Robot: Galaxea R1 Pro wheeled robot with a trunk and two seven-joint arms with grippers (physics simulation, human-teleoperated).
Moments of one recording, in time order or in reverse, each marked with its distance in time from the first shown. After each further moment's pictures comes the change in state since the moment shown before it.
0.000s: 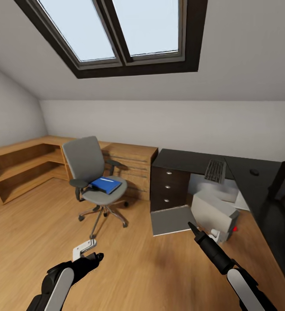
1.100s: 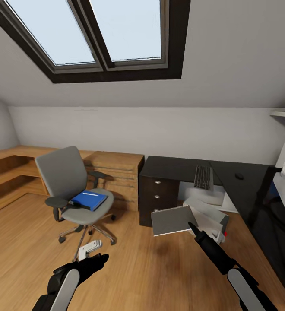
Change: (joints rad) left arm 0.000 0.001 -0.066 0.005 -0.003 -0.018 0.004; right arm 0.000 -0.003 -0.002 0.000 -0.001 0.001 -0.002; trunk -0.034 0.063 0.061
